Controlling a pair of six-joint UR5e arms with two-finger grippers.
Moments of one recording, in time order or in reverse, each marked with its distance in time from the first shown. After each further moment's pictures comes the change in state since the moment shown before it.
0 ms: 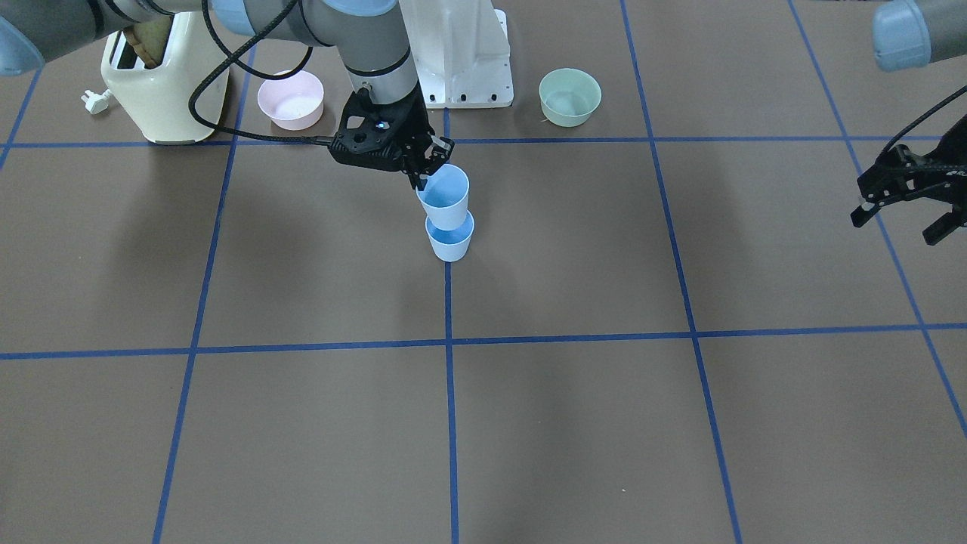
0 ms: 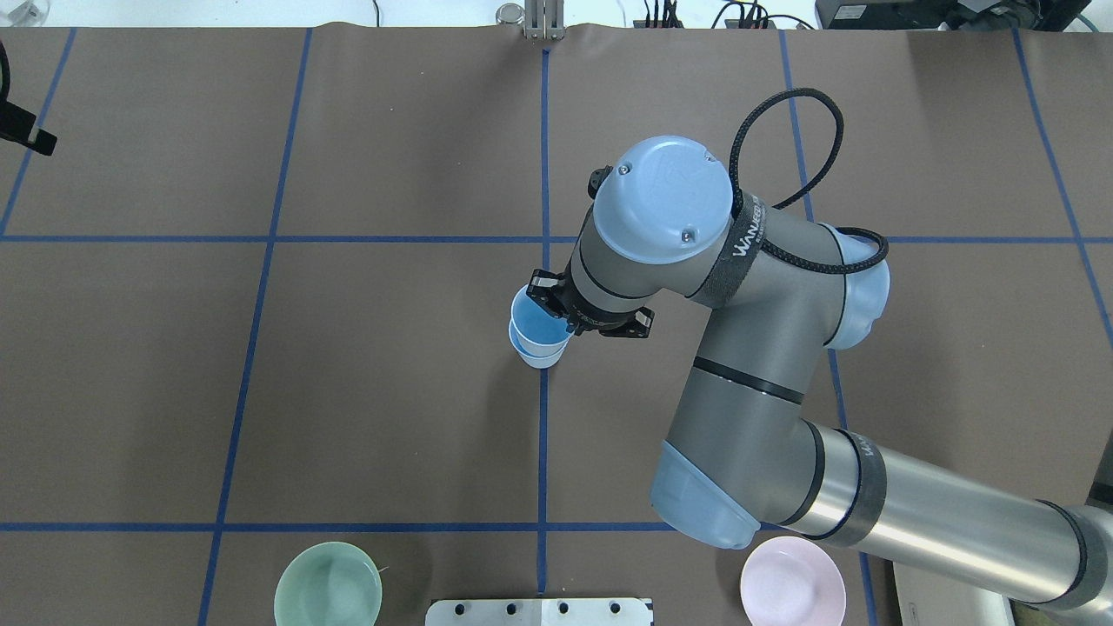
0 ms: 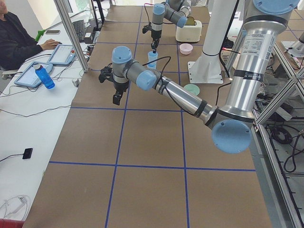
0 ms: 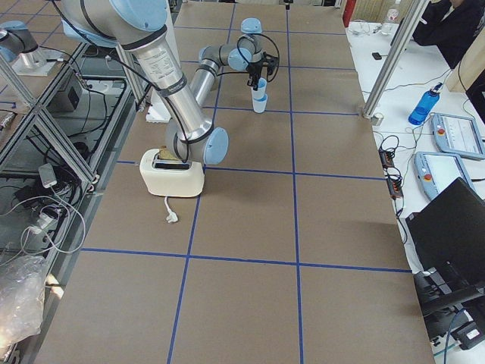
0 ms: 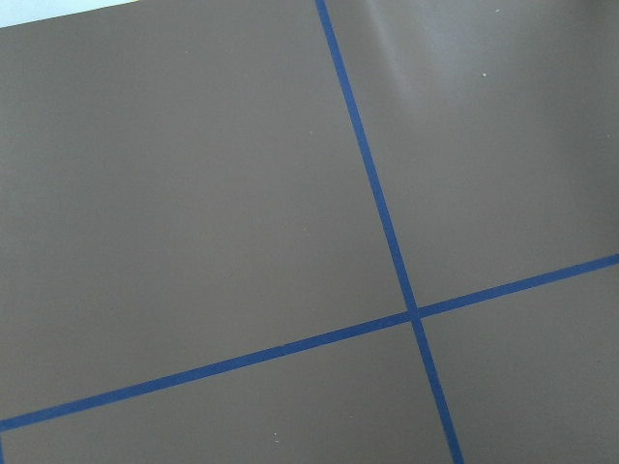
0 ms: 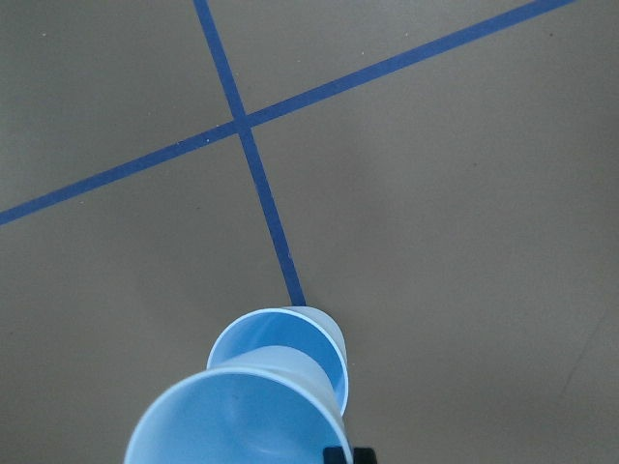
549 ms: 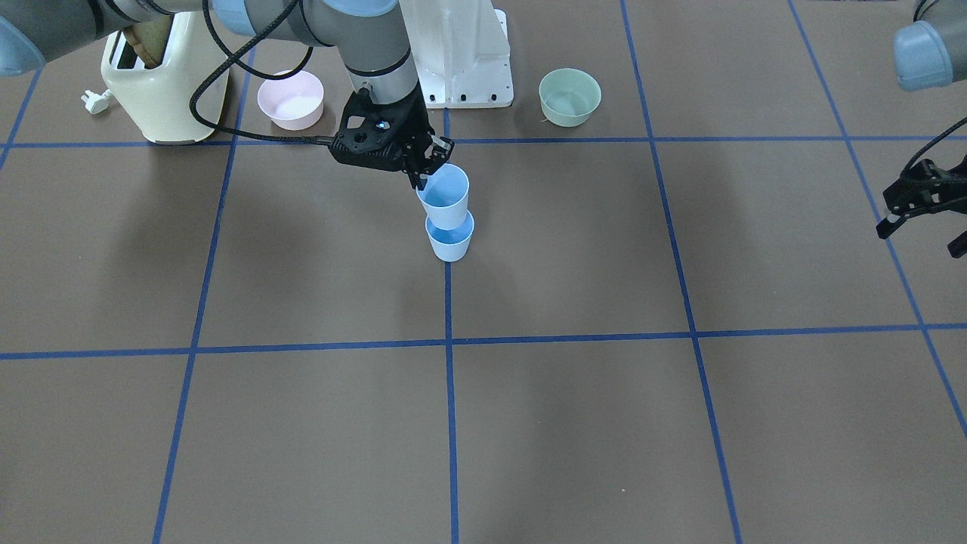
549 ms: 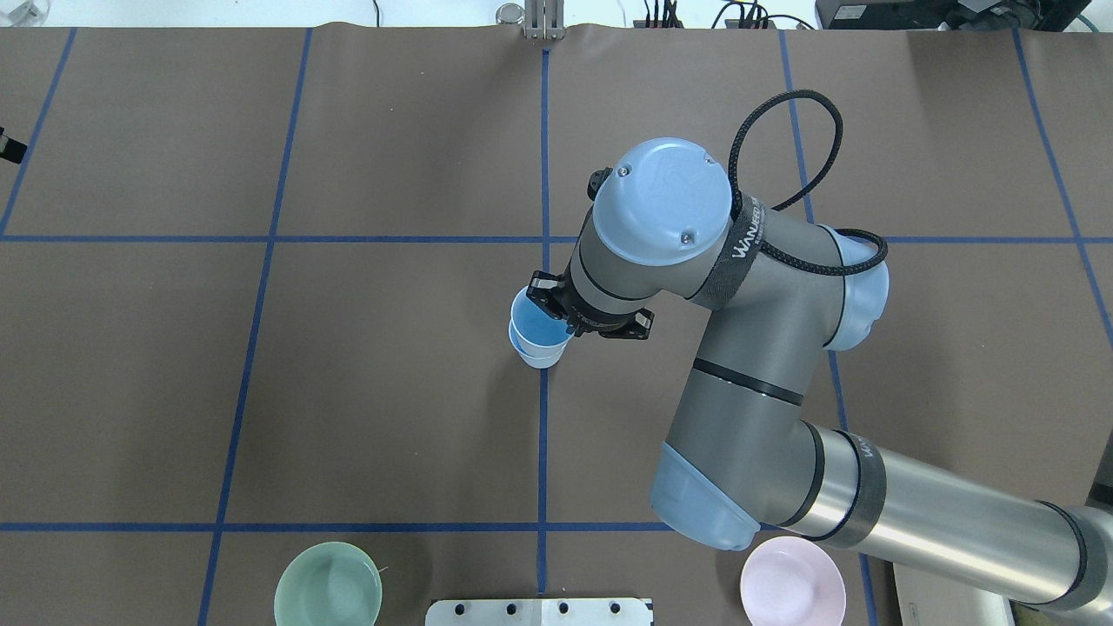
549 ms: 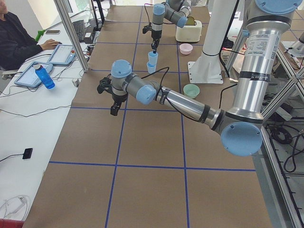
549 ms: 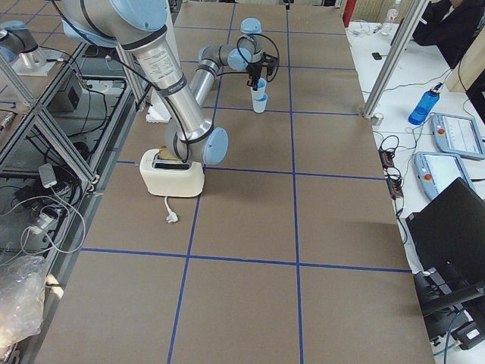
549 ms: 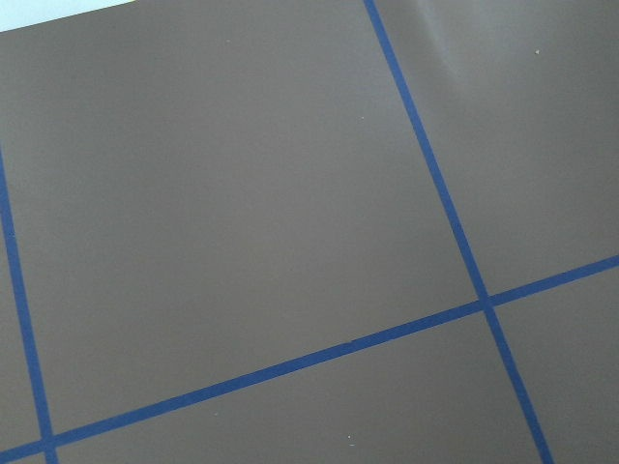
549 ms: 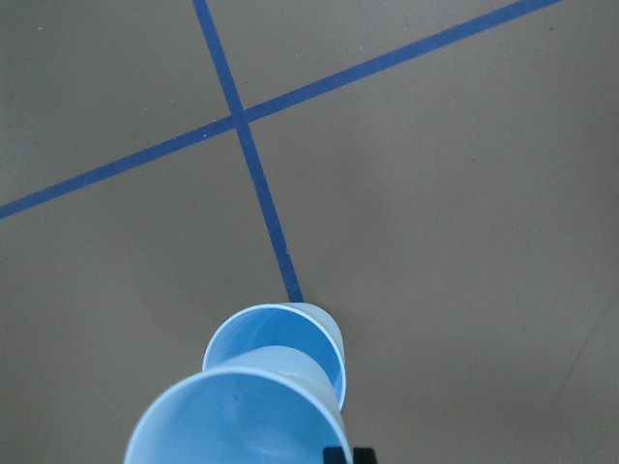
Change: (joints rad) left arm -0.041 0.041 0.069 -0.091 0.000 0.088; right arm -0.002 0.000 0.000 0.000 0.000 0.000
